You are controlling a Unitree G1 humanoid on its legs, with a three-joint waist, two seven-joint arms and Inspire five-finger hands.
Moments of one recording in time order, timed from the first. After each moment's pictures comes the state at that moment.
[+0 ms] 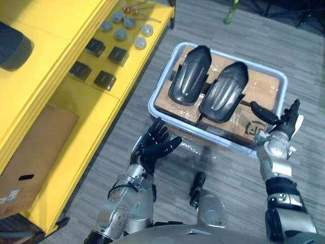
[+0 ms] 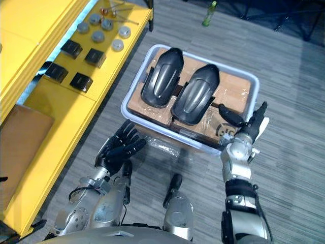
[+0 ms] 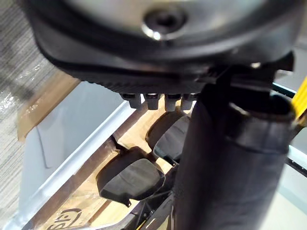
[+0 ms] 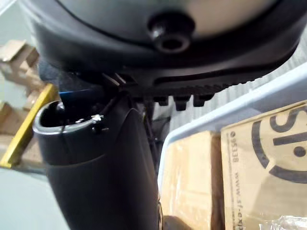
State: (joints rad) left arm 0.20 0.18 -0.34 -0.08 -0.72 -0.05 -0.07; right arm -0.40 -0.42 -0.23 0.57 0.22 -0.07 -0.47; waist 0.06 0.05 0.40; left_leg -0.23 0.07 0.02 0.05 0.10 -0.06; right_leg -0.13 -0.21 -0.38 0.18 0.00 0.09
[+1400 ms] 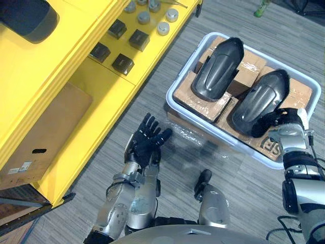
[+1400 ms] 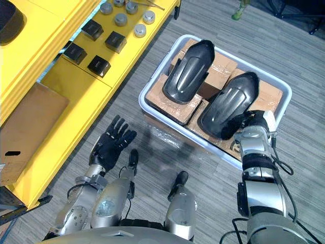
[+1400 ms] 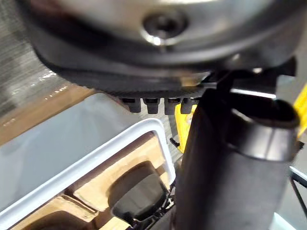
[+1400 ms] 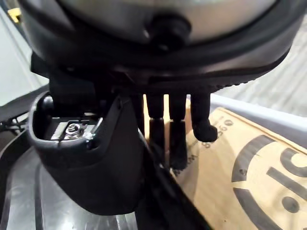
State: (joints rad) left arm 0.21 0.18 -0.29 -0.09 -0.78 -0.11 -0.02; right arm -0.57 -0.60 -0.14 0.85 -0.18 0.41 -0.22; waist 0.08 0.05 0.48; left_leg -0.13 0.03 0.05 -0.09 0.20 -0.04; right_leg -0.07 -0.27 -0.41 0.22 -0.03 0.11
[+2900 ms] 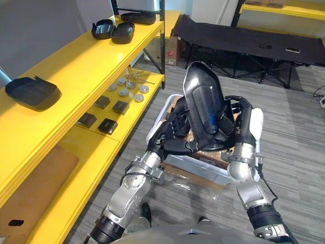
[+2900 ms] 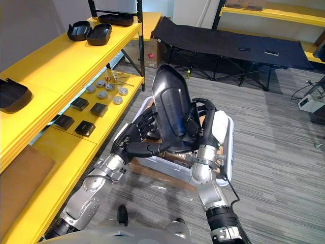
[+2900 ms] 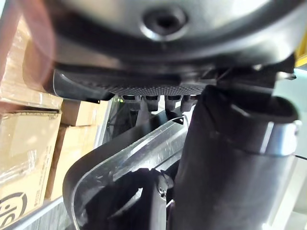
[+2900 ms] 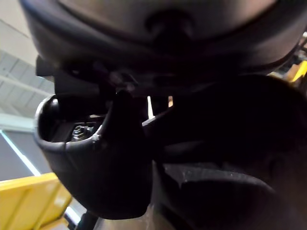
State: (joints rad) left arm 0.04 0.16 -0.47 -0.13 -0.36 0.00 0.06; right arm -0.05 -0.26 0.14 0.18 -0.42 -0.21 -0.65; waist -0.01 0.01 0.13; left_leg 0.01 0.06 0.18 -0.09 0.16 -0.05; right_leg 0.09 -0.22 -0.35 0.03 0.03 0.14
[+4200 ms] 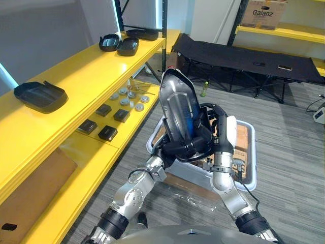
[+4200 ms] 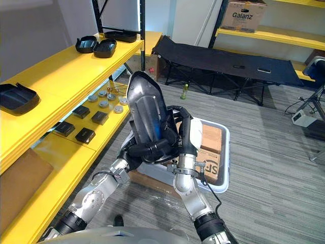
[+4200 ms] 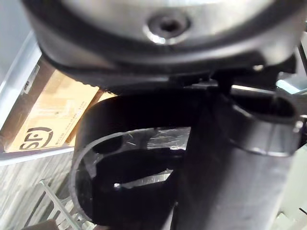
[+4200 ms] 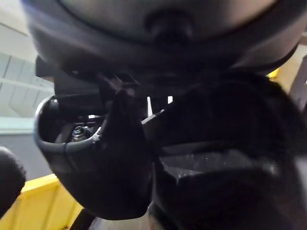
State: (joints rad) left arm -0.03 0.14 -0.47 0.08 -0.81 0.11 -0.04; right arm -0.01 -0.20 0.30 0.21 -0.42 -0.32 -0.70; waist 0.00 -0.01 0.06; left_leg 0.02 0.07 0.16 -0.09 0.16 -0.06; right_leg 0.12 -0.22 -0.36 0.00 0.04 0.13
